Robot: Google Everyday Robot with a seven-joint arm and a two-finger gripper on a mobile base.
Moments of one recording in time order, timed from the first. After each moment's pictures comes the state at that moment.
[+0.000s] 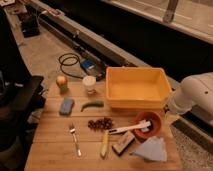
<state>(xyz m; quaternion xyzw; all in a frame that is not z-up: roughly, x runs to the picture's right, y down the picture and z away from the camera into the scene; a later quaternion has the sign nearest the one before) 0.302 0.118 0.691 -0.24 -0.03 0.09 0.97</state>
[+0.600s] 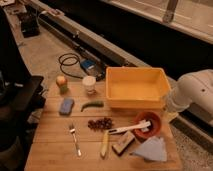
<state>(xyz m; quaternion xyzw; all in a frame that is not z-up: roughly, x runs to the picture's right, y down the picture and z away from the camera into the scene) 0.280 0.094 0.688 -0.23 -0.04 0.01 0.97</state>
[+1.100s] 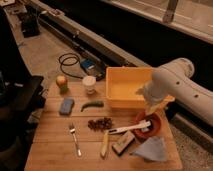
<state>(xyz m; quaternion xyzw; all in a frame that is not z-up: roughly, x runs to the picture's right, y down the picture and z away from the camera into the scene) 0.164 0.067 0.667 -0.19 -0.11 -0.20 0.95</state>
